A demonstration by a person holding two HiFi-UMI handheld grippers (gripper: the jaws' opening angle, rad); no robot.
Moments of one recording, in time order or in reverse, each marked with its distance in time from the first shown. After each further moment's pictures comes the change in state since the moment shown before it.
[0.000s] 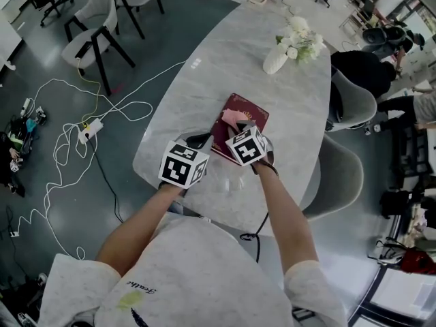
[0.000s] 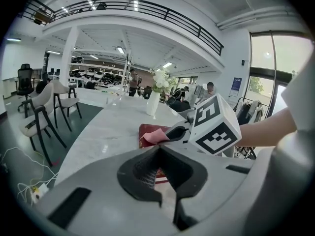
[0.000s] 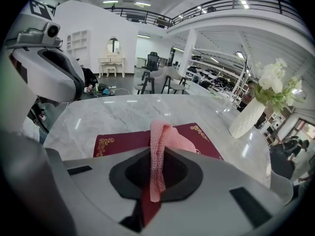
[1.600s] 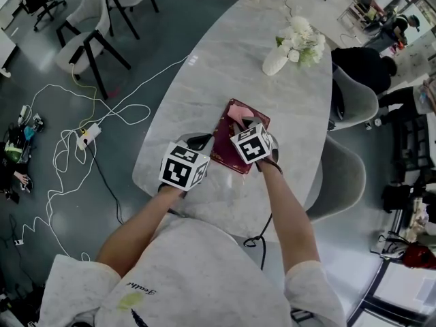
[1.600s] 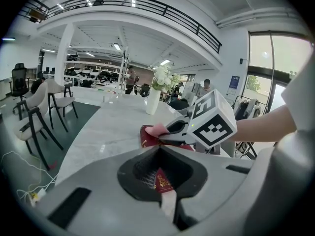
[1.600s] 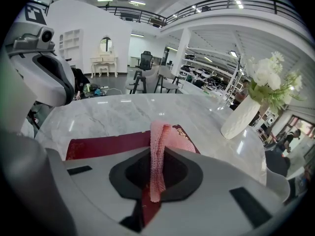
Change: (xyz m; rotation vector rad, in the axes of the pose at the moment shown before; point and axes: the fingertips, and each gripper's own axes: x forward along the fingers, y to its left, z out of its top) left arm 0.028 0.020 0.013 0.019 0.030 -0.035; right arm 0.020 -0.046 0.008 0.038 0.008 -0.062
